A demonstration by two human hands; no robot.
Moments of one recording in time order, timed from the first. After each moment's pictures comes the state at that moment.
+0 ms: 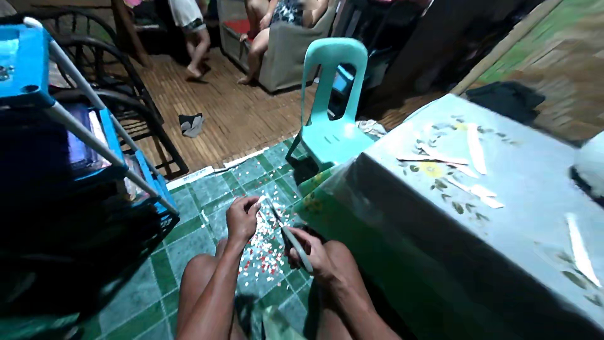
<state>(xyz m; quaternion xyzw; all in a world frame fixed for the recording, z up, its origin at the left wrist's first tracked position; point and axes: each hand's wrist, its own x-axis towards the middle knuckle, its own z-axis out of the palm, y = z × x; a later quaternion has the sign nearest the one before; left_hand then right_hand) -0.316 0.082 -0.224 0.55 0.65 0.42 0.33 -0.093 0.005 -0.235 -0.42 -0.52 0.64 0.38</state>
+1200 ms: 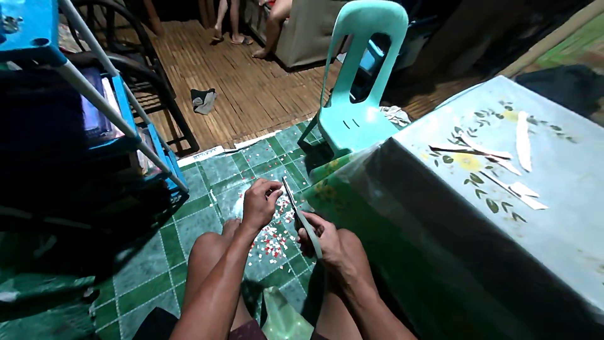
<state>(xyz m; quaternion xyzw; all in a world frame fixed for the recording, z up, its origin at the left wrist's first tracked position) -0.308 0.074 -0.230 0.62 0.58 0.44 0.30 -0.098 0.005 -0.217 -0.48 -0.47 0.64 0.37</state>
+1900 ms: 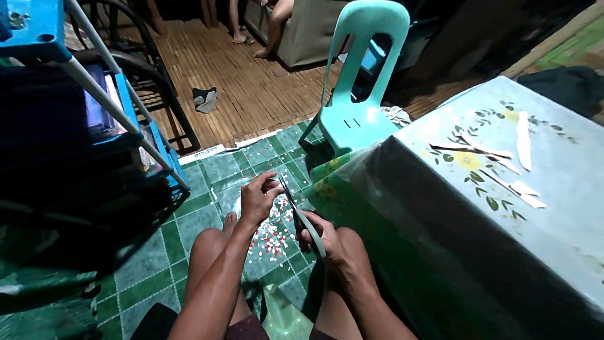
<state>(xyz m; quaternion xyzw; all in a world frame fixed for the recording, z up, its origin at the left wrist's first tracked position) -0.310 0.071 -0.223 0.57 0.56 0.50 0.34 -0.093 0.005 -0.230 -0.42 -0.53 0.64 0.37</state>
